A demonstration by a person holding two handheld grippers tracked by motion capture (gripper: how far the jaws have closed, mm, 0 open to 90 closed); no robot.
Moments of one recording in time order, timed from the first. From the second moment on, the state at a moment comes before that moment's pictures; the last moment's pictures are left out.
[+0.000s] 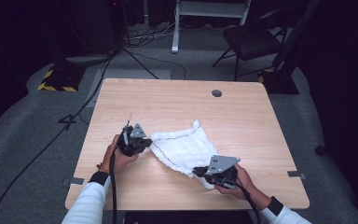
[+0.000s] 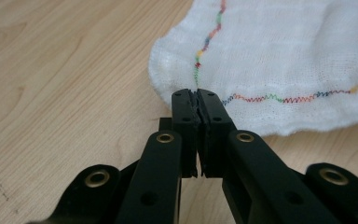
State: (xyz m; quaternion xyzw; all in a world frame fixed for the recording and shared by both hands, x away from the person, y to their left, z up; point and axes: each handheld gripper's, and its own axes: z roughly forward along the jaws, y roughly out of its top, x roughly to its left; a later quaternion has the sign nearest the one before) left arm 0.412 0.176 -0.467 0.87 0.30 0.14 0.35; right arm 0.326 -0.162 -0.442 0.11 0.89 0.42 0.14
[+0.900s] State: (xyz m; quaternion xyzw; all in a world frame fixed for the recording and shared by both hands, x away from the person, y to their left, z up) left arm 0.316 0.177 -0.336 0.82 0.23 0.24 0.47; right arm 0.317 -0.235 -0.332 0.14 0.80 0.54 0.24
